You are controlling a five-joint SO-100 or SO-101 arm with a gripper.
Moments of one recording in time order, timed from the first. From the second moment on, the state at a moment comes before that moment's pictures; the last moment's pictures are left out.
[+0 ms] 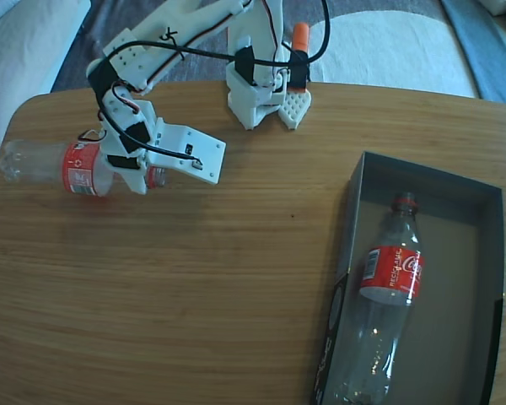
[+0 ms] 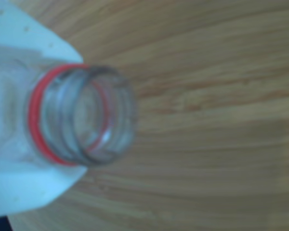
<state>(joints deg) 51.0 89.1 111.4 62.2 -48.6</state>
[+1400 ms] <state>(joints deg) 51.0 89.1 112.6 57.3 -48.6</state>
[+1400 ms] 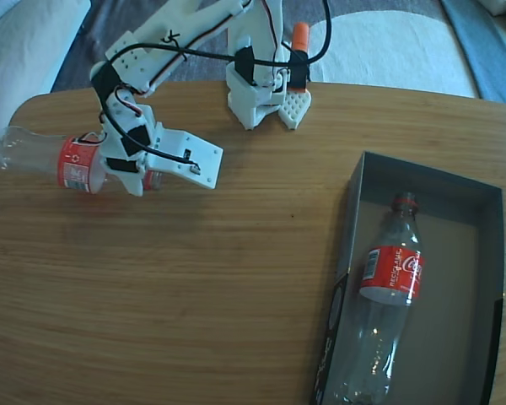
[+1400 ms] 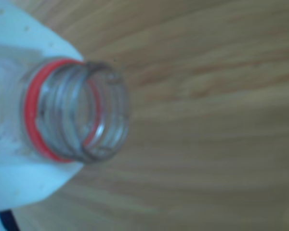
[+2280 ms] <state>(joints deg) 22.2 89.1 73.1 81.8 -47.6</state>
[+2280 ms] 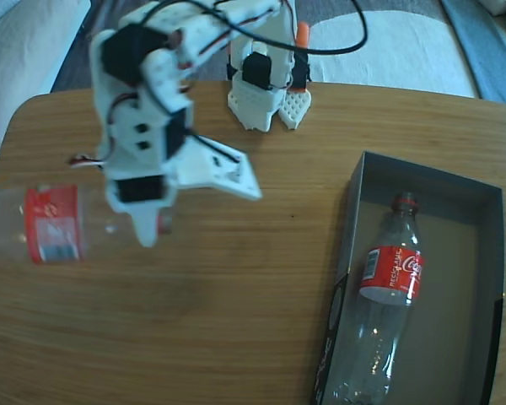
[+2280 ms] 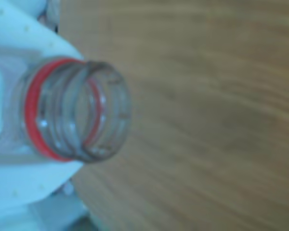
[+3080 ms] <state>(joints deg) -34.3 89.1 56.7 94.1 -17.9</state>
